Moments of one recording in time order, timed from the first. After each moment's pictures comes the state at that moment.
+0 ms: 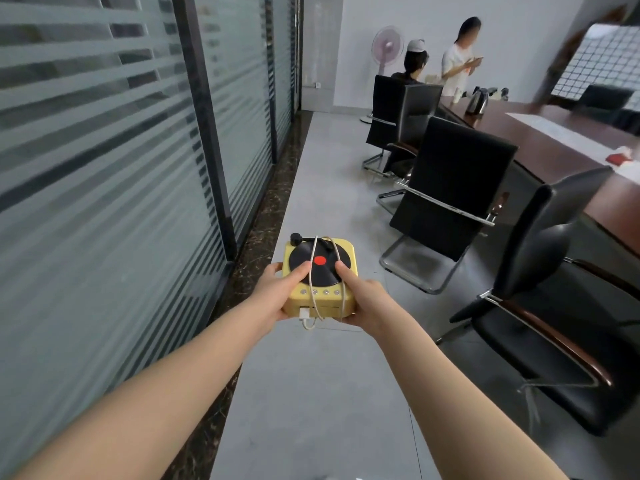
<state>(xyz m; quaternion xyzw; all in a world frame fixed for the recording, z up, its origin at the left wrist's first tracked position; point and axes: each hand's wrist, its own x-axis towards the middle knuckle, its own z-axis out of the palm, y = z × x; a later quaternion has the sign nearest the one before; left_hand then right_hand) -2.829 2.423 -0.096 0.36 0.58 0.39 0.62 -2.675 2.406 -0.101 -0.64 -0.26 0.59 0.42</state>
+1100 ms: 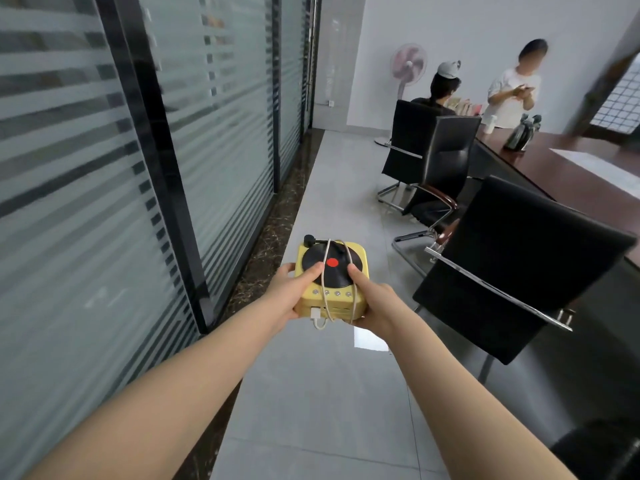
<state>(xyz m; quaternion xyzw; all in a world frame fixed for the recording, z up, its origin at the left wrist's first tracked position) -2.736 2.919 -0.089 0.36 0.56 0.41 0.62 -2.583 2.900 -0.085 -0.61 -0.26 0.62 0.42</state>
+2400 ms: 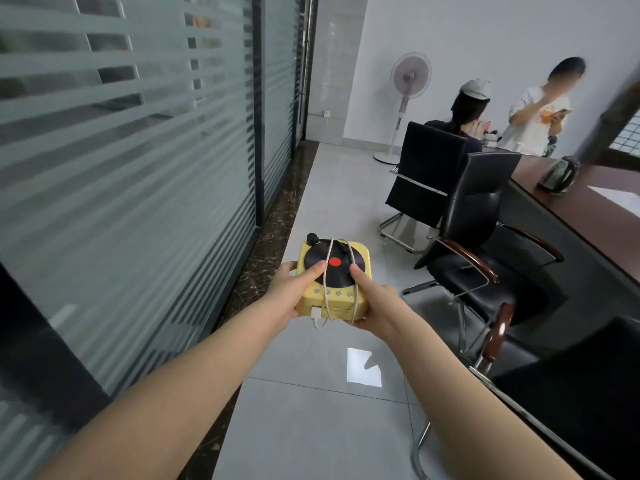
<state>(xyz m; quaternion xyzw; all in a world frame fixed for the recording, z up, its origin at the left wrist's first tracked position) -2.665 3.464 -0.086 0.36 0.55 0.42 0.63 -2.511 3.446 -0.084 -0.61 -0.25 0.60 0.44</state>
